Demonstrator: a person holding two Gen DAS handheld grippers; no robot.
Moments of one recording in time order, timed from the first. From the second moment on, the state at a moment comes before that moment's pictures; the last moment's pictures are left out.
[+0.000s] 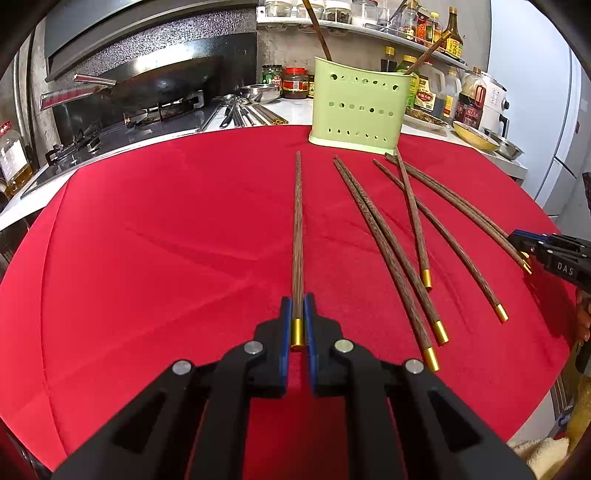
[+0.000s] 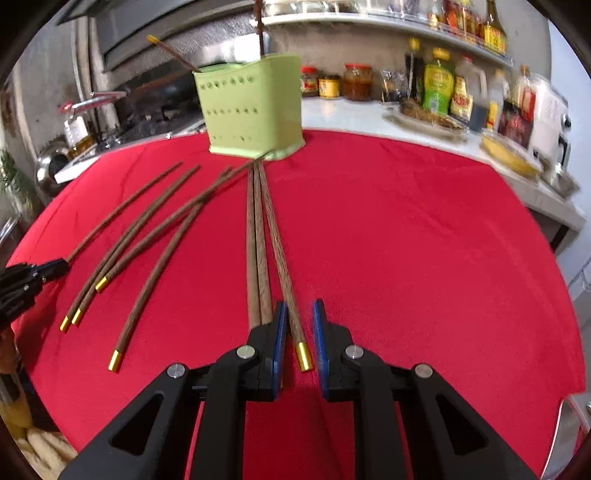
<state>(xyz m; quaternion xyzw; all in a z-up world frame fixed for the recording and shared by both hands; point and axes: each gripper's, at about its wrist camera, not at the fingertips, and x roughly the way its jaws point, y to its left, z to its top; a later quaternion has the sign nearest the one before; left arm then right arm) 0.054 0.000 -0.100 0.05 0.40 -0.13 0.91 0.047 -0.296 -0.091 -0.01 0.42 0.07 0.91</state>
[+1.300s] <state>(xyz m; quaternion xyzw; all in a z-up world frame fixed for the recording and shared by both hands) 0.022 0.032 0.049 -0.02 0.18 -0.16 0.97 -0.007 -0.306 0.058 0.03 0.18 0.07 0.98</state>
